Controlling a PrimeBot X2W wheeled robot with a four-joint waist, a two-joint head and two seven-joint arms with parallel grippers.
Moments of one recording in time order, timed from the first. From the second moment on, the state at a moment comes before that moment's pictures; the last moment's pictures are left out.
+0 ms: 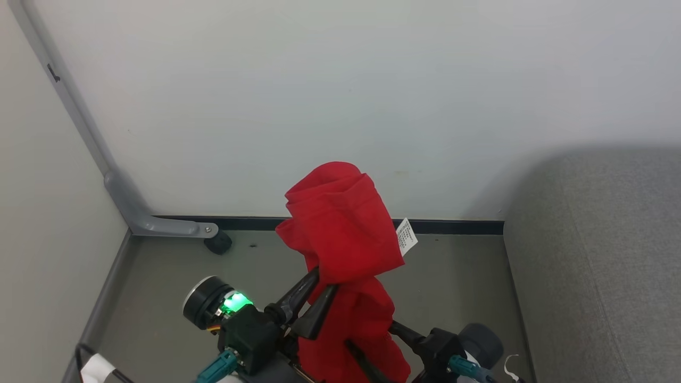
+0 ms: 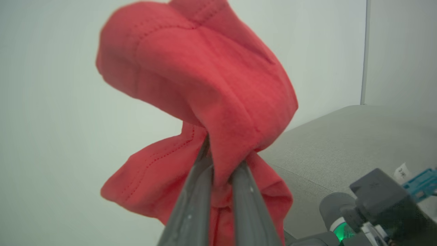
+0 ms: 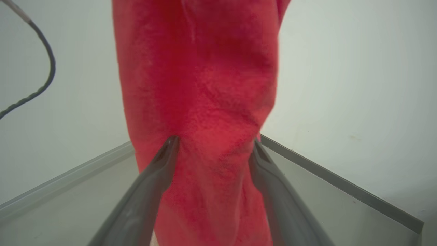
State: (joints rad) left arm -0.32 0.19 -0.57 0.08 -0.32 -0.12 -0.25; right arm -0.41 -0.08 0.78 0.56 0.27 0.12 -0.23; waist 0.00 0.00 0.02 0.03
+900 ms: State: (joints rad) left arm -0.39 0.19 -0.75 0.06 -0.39 -0.13 -0.25; right arm -0.51 -0.07 0.94 0.57 0.45 0.11 -0.25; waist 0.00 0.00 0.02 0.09
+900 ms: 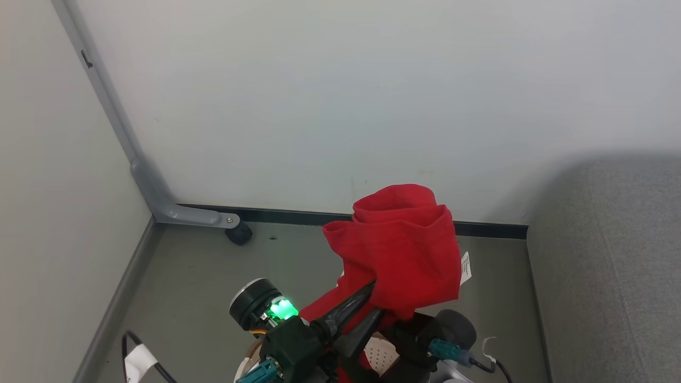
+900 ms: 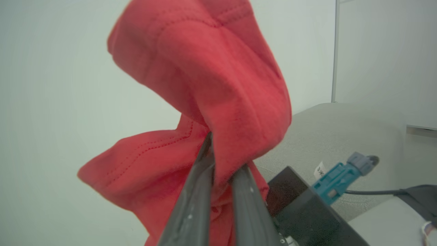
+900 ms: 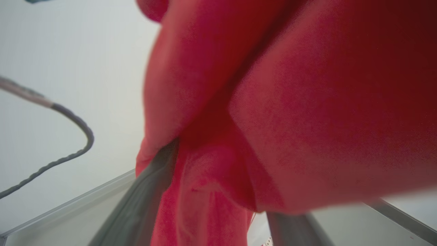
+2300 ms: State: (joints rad) left arm -0.27 0.20 -0.61 0.32 -0.46 -0.08 -0.25; right arm -0.45 -0.07 0.70 0.47 0.72 0.06 -0.25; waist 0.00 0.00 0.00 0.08
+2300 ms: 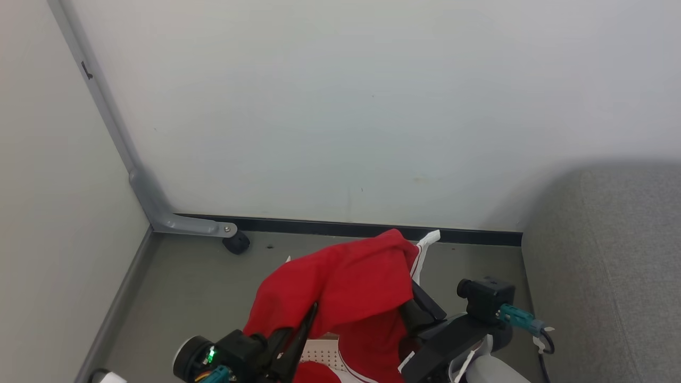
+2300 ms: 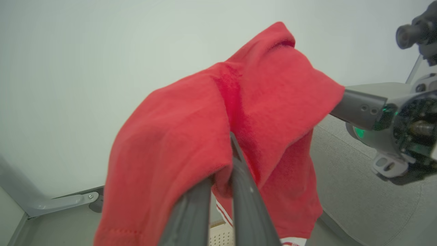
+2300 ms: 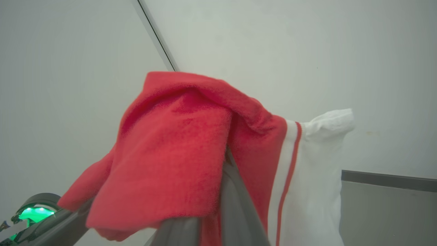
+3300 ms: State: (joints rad) left arm -0.19 0.22 -0.50 0.39 -0.50 -0.05 -0.25; right arm -0.39 -0.10 0.56 0.43 0.68 0.07 -0.25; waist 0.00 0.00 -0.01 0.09
